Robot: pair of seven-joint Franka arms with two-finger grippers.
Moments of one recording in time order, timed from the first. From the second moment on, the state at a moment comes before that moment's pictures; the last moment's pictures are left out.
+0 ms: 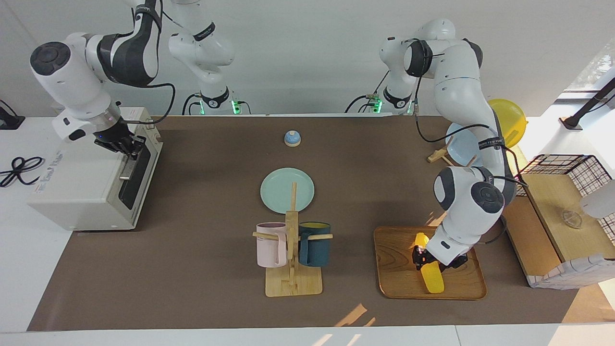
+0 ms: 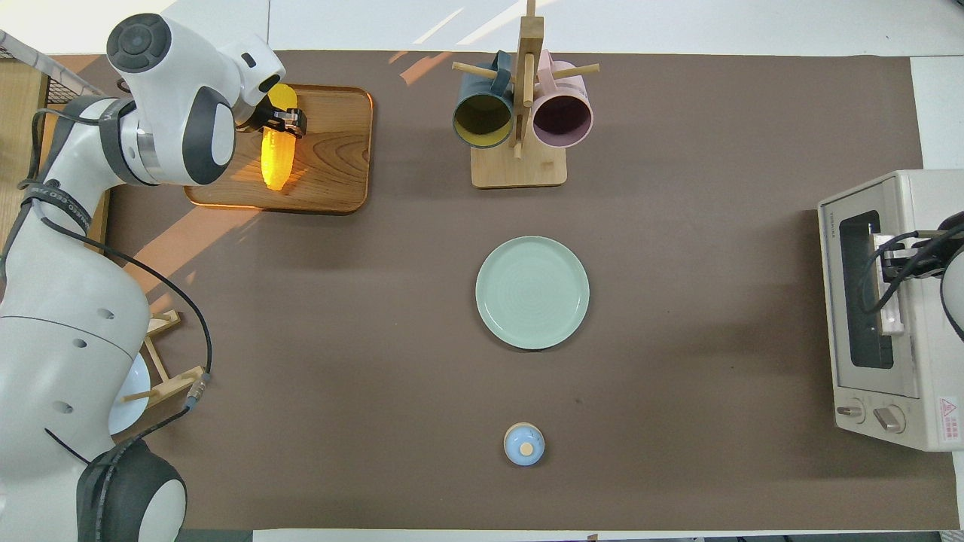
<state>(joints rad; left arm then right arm) -0.17 0.81 -0.01 -1.20 -0.04 2.16 0.06 -0.22 -0.02 0.04 -1.91 -0.11 1.79 -0.08</state>
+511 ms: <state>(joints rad) -0.17 0.66 -0.01 -1.19 -0.19 1.98 -0.05 -0.22 -0.01 0.05 -1.95 -0.14 1.82 -0.08</state>
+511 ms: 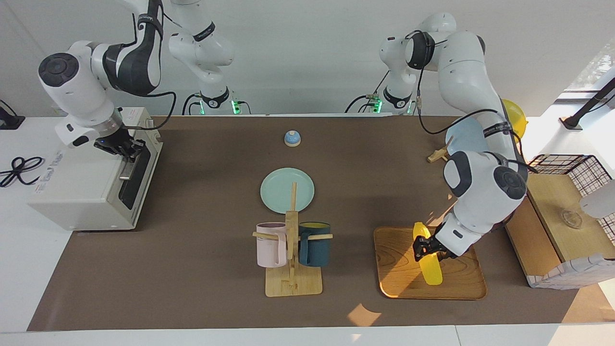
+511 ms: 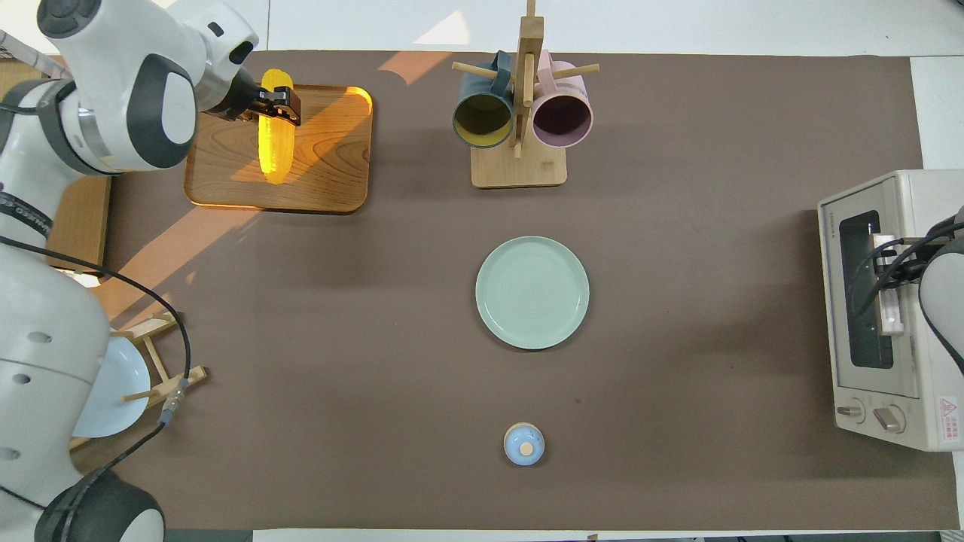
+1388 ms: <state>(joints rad) -0.55 0.15 -0.02 -1.83 -0.19 2.07 -0.43 -0.08 0.06 0.07 -2.17 0.00 2.19 0.08</state>
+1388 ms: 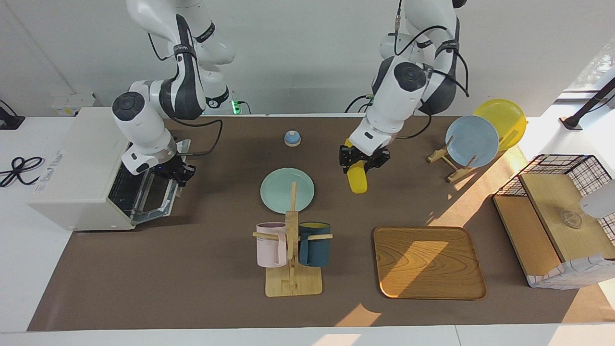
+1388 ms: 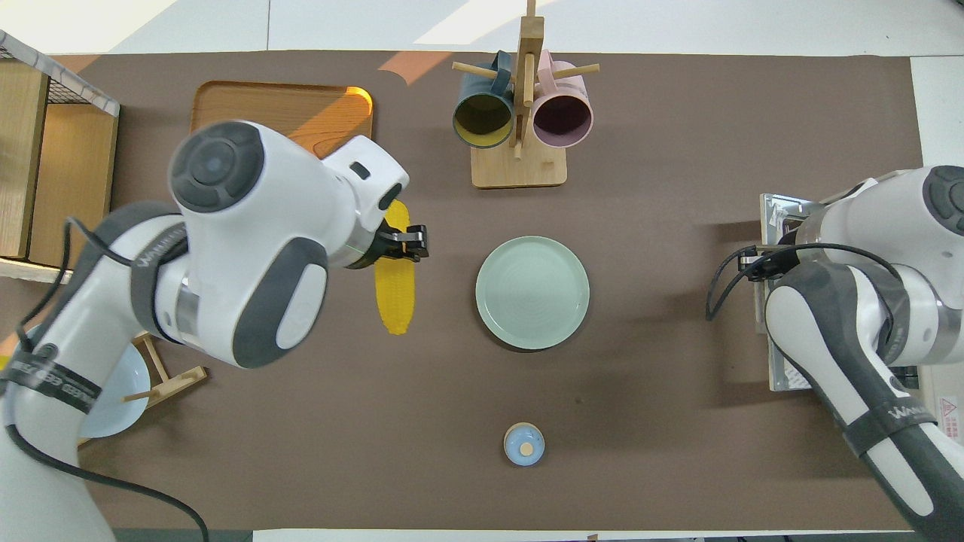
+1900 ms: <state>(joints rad) -0.79 0.25 -0.02 -1.95 -0.19 2.45 -0.65 -0.06 0.08 0.07 -2.22 0.00 2.26 0.11</state>
